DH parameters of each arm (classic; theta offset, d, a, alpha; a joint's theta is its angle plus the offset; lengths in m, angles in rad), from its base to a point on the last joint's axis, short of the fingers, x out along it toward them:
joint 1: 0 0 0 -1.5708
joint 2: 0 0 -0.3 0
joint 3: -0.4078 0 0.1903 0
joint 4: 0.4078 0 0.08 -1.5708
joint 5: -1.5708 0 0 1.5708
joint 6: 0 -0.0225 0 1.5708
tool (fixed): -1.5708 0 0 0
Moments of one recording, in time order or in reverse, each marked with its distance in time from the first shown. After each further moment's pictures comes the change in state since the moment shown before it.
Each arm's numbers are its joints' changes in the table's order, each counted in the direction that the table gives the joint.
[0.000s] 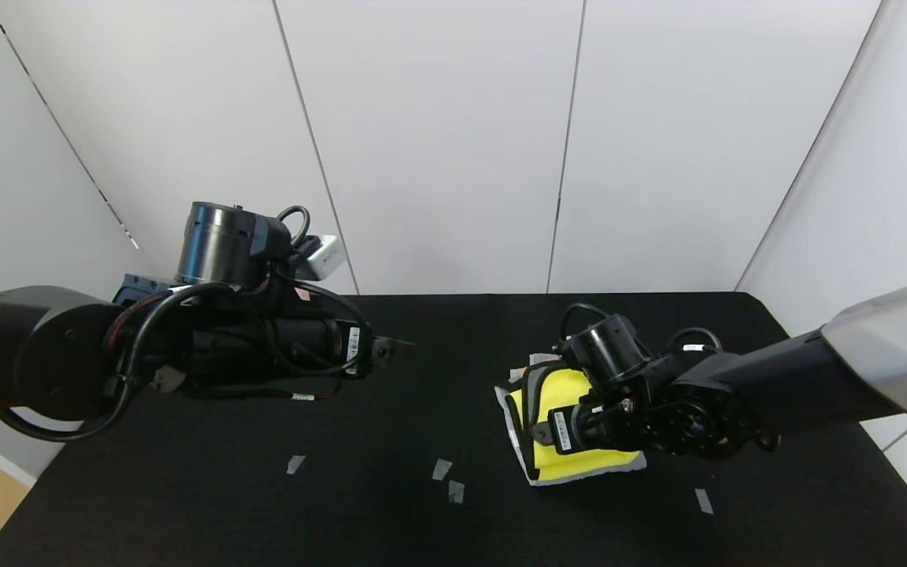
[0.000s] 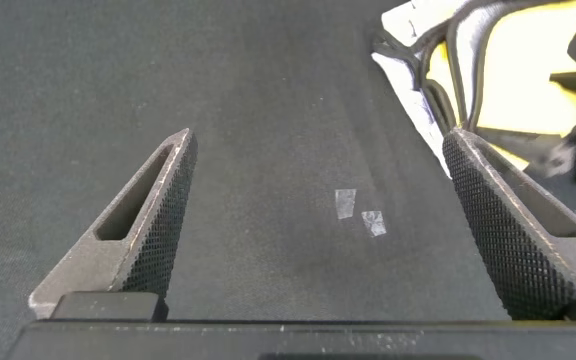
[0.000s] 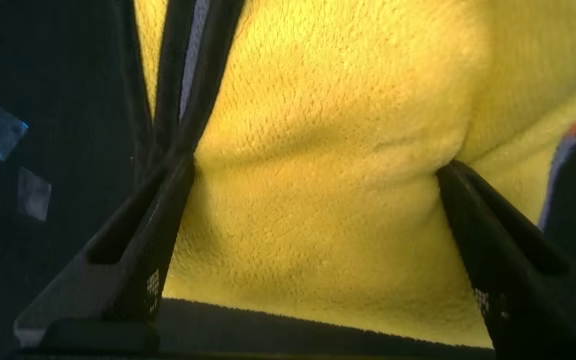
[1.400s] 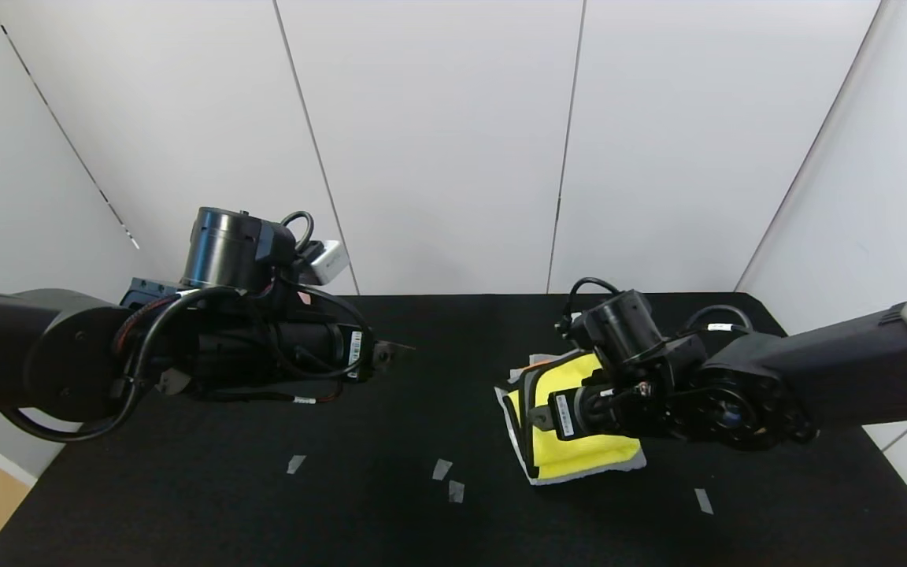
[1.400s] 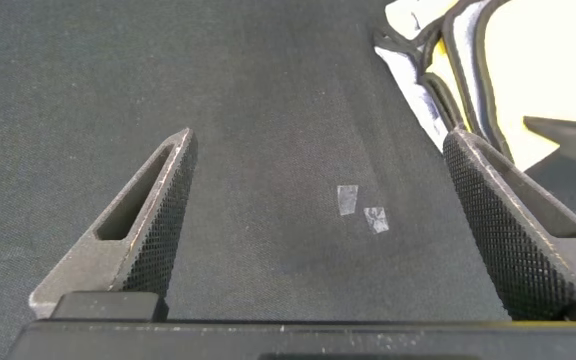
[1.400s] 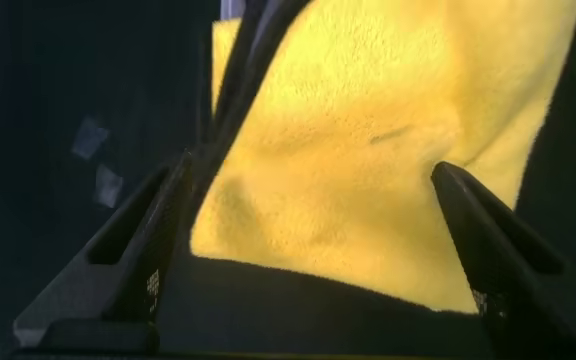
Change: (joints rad) left arm -0.004 0.011 0.004 0.000 0.000 -0.003; right arm 0.016 -0.116 -0.001 0.025 -0.003 0.018
